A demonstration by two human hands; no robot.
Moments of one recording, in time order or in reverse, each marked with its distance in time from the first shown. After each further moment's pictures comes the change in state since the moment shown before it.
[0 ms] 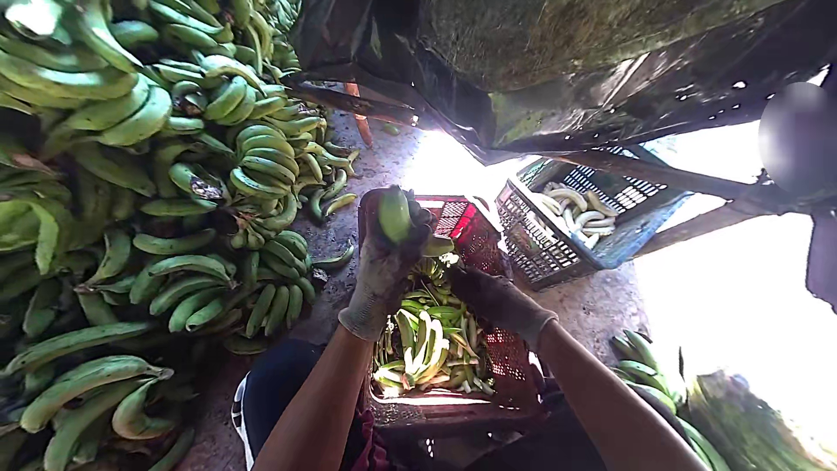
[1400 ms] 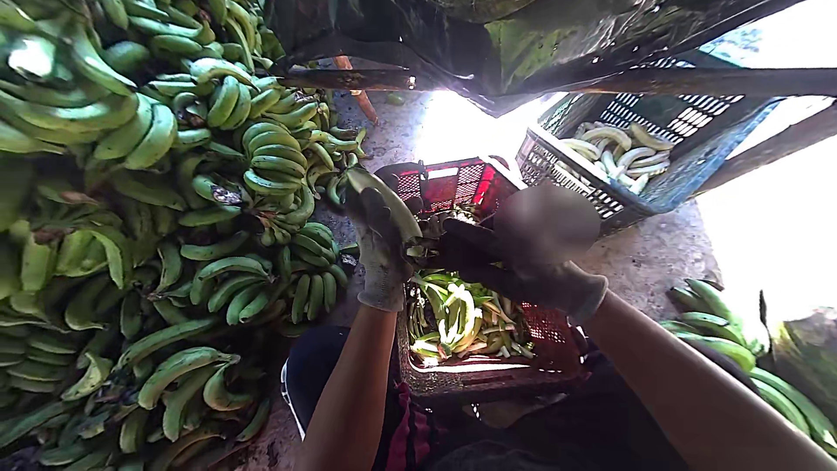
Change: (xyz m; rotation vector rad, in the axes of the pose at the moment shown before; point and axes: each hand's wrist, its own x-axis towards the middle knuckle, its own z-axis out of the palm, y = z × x) left_hand -0.003 -0.016 -0.012 -0.001 0.191 -0.030; right_hand -0.012 -0.004 0.002 -0.275 0.487 -0.800
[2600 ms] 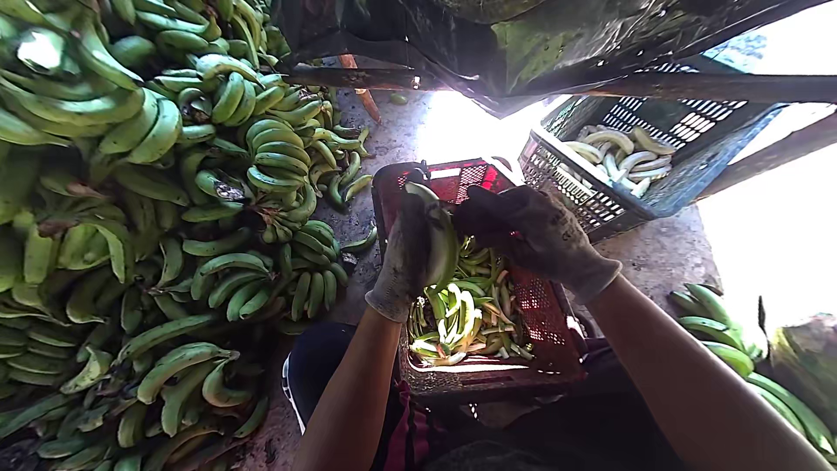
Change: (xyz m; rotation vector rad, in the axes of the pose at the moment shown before) left_hand -0.016 0.005 0.009 0.193 -0.250 -0.184; right_hand 0.012 0.025 -0.018 -0.105 0.144 0.068
